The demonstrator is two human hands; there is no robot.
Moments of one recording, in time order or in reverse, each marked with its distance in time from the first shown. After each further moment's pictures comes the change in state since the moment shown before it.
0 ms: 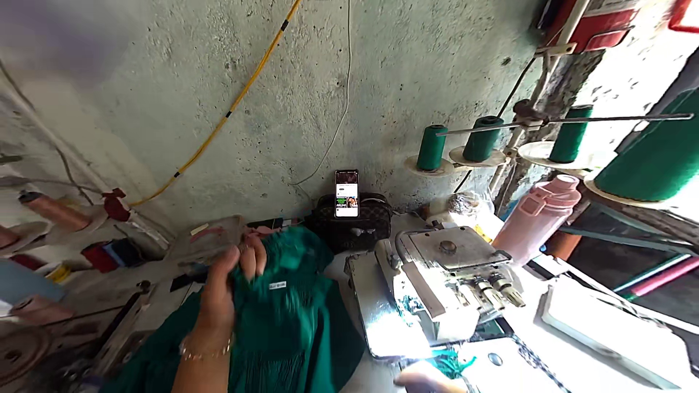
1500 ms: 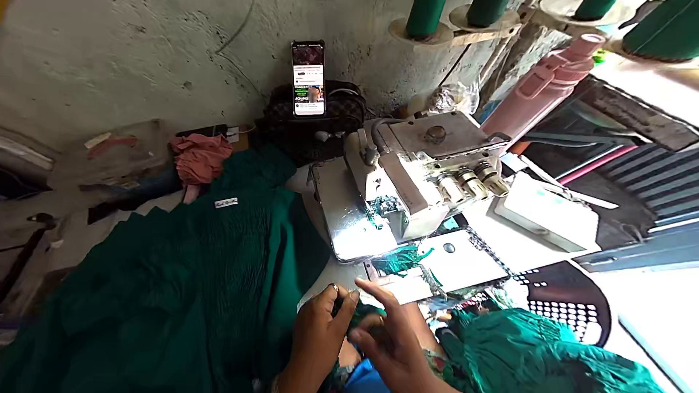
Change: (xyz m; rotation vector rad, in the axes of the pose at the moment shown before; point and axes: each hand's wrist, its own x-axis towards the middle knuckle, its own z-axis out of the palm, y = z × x) left_hand -0.196 -0.055 0.159 0.474 -0.157 -0.748; right_hand -0.042 -0.011 0.063 0.219 0.182 0.123
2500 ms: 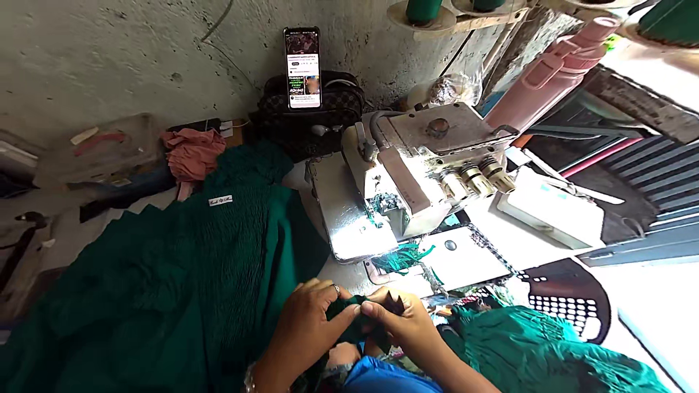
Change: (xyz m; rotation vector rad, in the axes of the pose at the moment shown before) left_hand 0.017 -0.003 -0.024 0.224 -0.112 0.288; right_hand 0.023 0.001 -0.028 0.164 0.073 0.385
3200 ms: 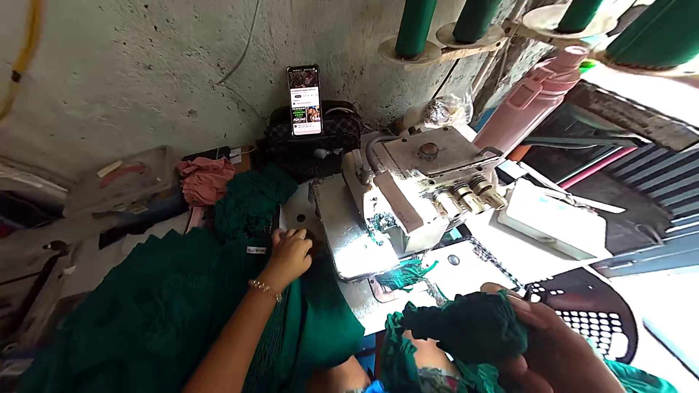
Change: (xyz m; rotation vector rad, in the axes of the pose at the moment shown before) left_hand 0.117 -0.057 -0.047 0.538 -0.414 -0.165; right_hand -0.032 -0.098 -0.071 0.550 -0.186 0.047
